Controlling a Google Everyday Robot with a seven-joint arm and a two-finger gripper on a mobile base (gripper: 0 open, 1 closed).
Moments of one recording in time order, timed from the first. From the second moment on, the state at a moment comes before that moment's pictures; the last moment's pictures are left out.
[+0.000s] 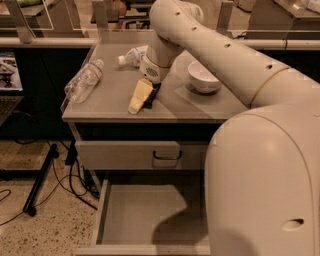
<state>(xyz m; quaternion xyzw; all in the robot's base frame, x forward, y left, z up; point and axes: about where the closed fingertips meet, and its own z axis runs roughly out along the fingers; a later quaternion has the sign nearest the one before) 0.708 0.044 0.806 -0.59 0.78 0.11 0.19</state>
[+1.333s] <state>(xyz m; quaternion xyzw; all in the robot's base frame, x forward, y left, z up) 0.704 0.035 0.798 -0.58 0.79 0.11 0.16</state>
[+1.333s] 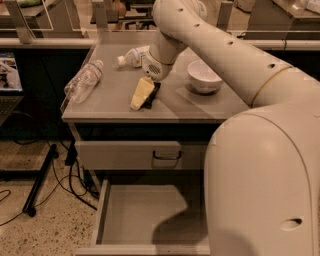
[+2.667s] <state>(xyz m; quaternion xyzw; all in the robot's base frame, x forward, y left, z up) 0.704 0.035 0.807 -0.58 0.79 0.11 0.16</state>
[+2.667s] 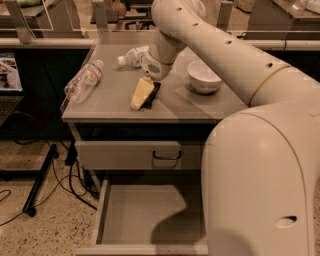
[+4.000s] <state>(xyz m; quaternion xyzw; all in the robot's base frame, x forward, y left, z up) 0.689 0.051 0.850 -0.64 0.75 0.11 0.15</state>
